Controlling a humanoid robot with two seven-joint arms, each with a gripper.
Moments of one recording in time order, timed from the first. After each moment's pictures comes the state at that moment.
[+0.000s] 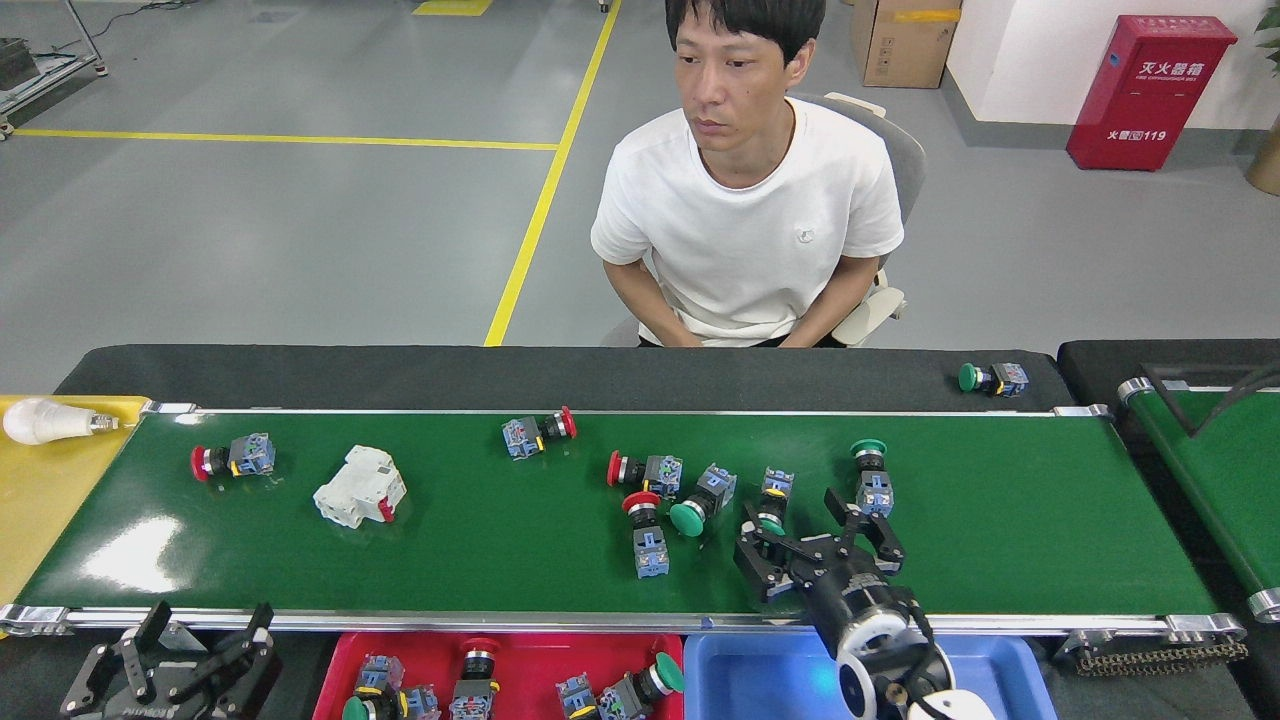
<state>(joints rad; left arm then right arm) 0.02 0.17 0.33 -1.45 -1.44 -0.36 -0.08 -0.26 0.07 0.31 -1.29 1.31 0.07 0.24</state>
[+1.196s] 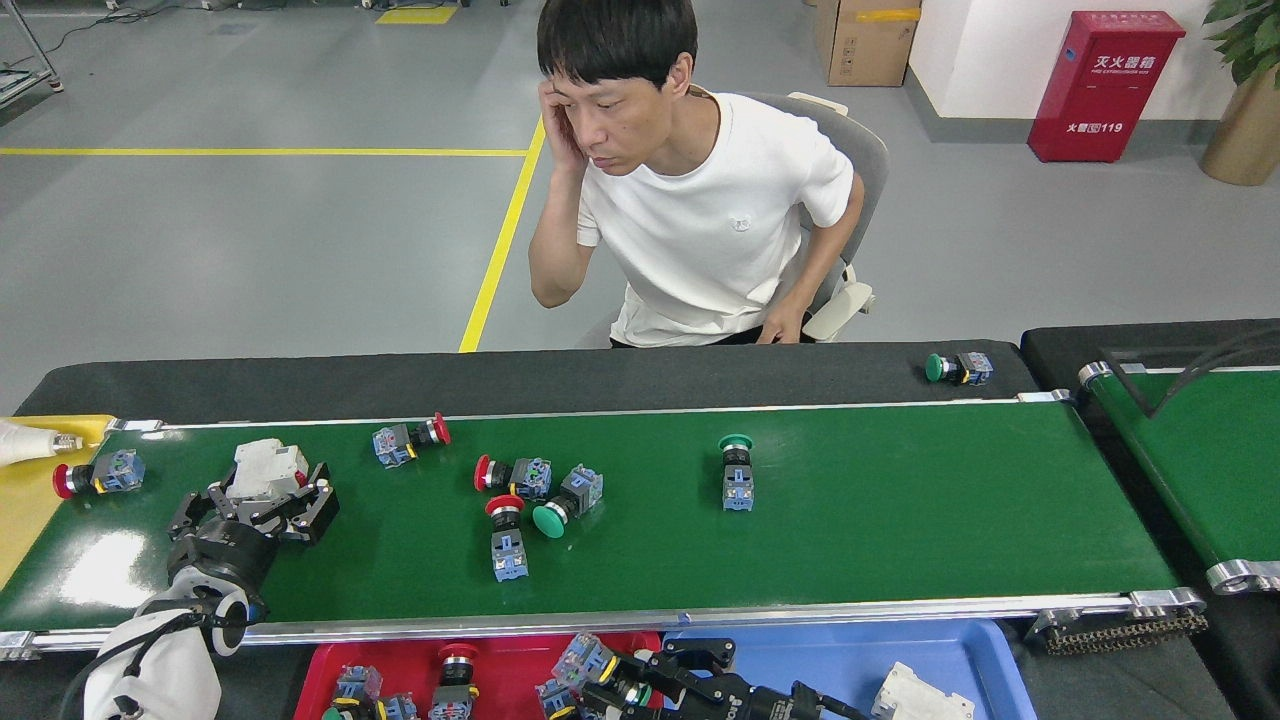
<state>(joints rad) -0.52 0.26 0.11 -0.66 -1.53 -0.29 0.11 0.01 0.07 0.35 -1.63 1.12 -0.77 0.38</state>
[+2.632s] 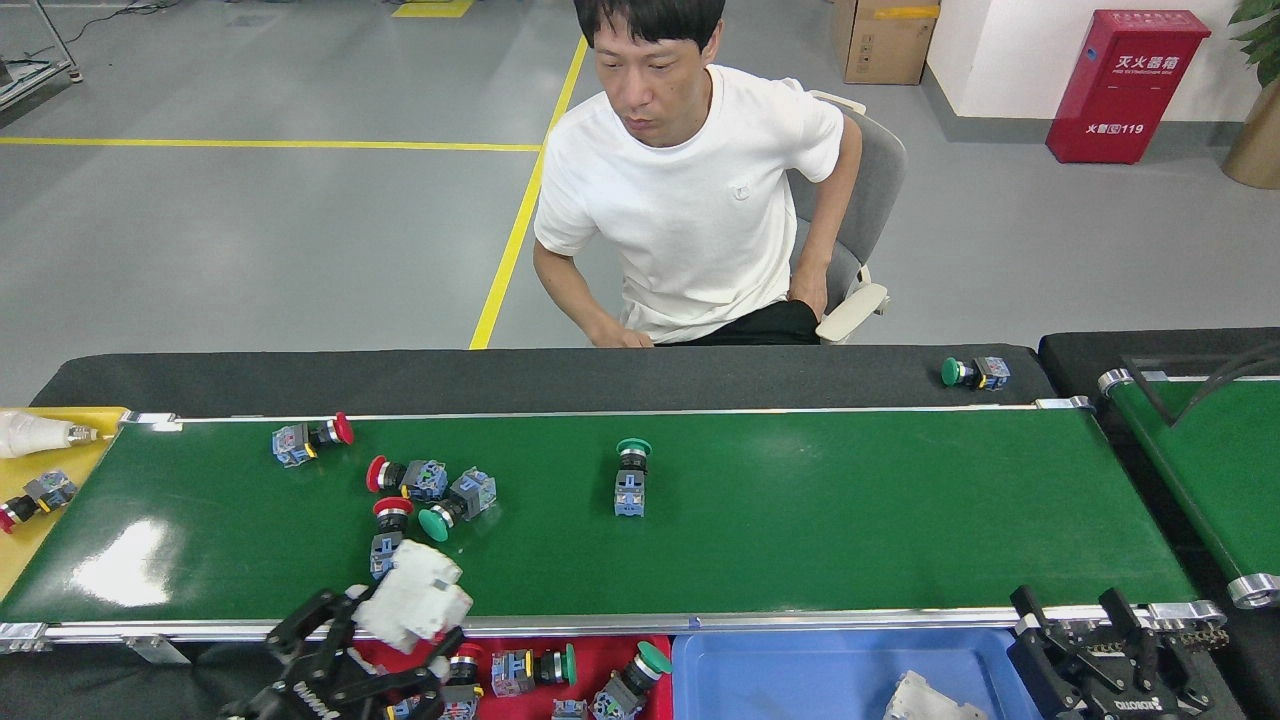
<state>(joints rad) 0.11 0.26 -0.17 -1.77 -1.48 -0.72 0.03 0.19 -0.01 -0.42 -1.64 1.12 -0.47 0.08</state>
